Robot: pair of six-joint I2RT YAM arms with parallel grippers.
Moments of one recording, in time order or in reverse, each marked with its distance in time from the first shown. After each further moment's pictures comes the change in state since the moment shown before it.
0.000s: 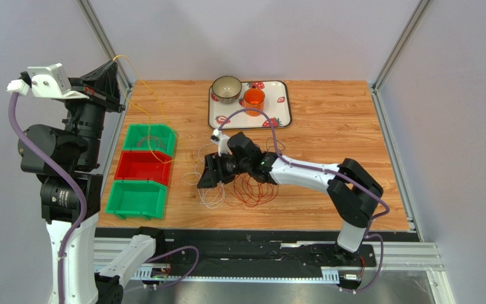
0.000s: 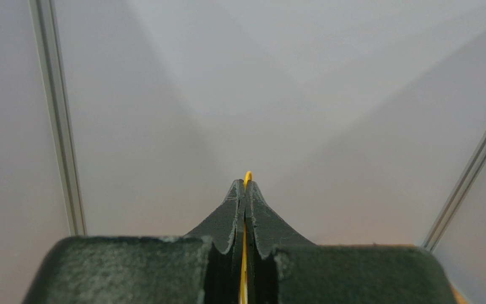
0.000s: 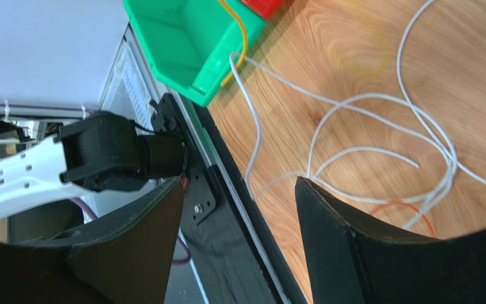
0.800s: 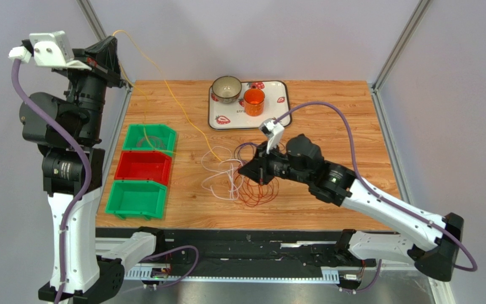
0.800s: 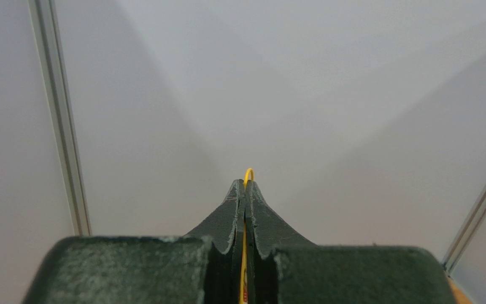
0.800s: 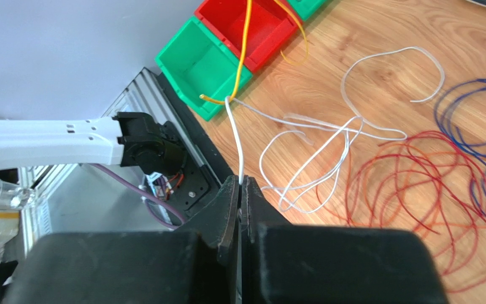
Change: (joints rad) left arm 0.000 0.158 0.154 0.012 -0.011 0.035; right arm 0.024 -0.660 -0.140 -0.299 0.301 -0.164
